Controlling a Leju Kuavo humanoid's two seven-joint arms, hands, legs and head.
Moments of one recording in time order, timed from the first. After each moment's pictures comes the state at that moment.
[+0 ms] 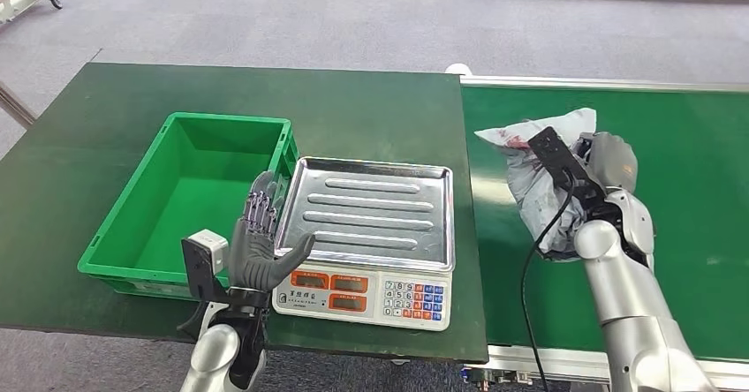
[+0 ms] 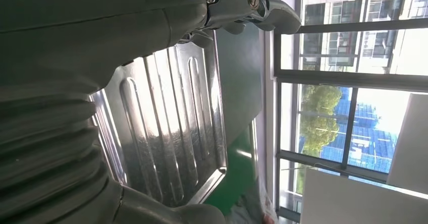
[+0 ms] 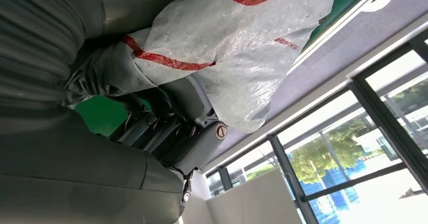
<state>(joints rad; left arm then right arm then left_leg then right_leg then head) -0.02 -0.21 -0.16 -1.38 0.01 -0.04 -0.41 -0.61 -0.09 0.06 -0.98 0.86 -0.21 -0.02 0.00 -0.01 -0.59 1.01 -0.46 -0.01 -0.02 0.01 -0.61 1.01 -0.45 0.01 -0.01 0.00</state>
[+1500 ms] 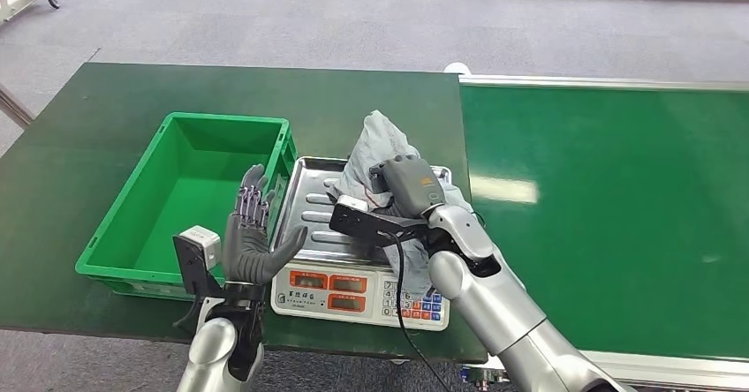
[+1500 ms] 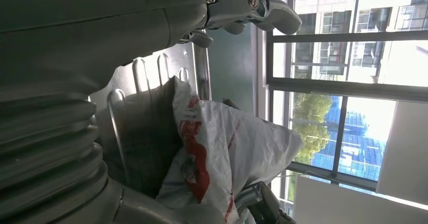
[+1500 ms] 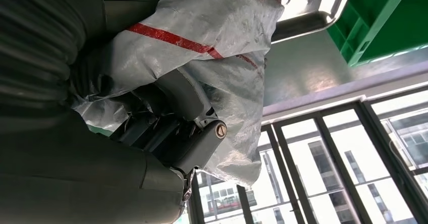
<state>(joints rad) -0.05 -0.23 -0.11 -1.35 0.00 -0.05 -0.44 -0.61 0.15 0.66 -1.07 0.78 -0.09 -0.08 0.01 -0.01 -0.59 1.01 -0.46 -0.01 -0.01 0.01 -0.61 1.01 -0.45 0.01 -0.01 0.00</state>
